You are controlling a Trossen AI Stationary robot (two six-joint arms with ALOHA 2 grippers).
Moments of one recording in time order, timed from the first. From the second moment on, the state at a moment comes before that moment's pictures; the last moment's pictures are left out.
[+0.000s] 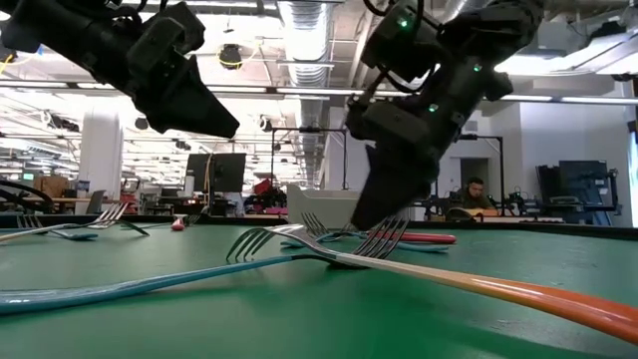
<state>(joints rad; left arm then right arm) -0.31 1.24 0.50 0.15 -0.61 -0.41 0.10 1.82 0.95 -0.02 0.08 0.47</state>
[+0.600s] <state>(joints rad) -0.29 1.24 0.50 0.15 -0.61 -0.44 0.13 1.82 0.95 -0.16 0.26 0.55</state>
